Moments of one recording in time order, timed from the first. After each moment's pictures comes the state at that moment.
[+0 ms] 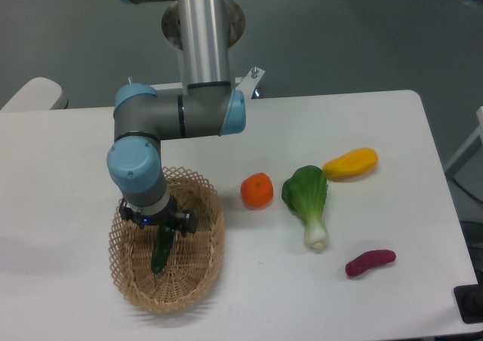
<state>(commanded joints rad) 2.09 -2.08 -1.70 -0.93 1.61 0.33</state>
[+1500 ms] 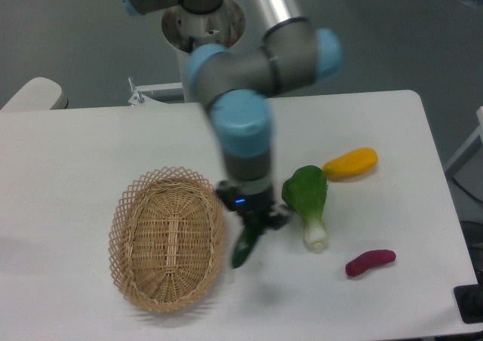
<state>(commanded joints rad) 2.53 -1.98 -1.42 -1.19 1.60 1.12</state>
